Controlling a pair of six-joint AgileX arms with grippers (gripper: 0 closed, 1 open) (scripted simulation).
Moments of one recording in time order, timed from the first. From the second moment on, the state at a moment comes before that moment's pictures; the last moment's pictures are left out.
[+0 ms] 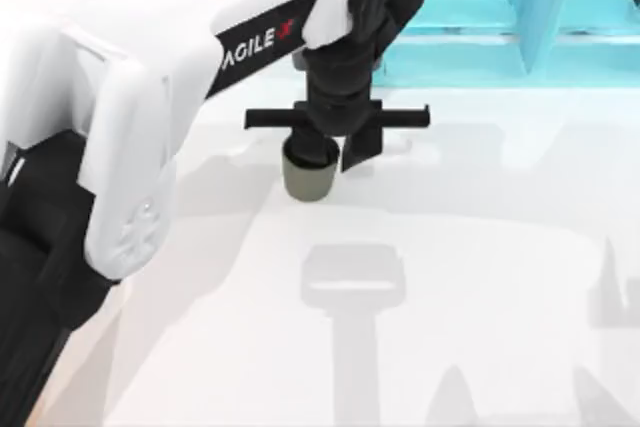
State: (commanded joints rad) left arm -0.63 2.53 2.23 -1.19 -0.05 -0.59; right arm 0.00 0.00 0.00 0.00 0.00 0.00
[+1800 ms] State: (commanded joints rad) left arm 0.22 1.70 1.53 -1.34 0.07 0.24; right arm 0.00 0.00 0.00 0.00 0.00 0.00
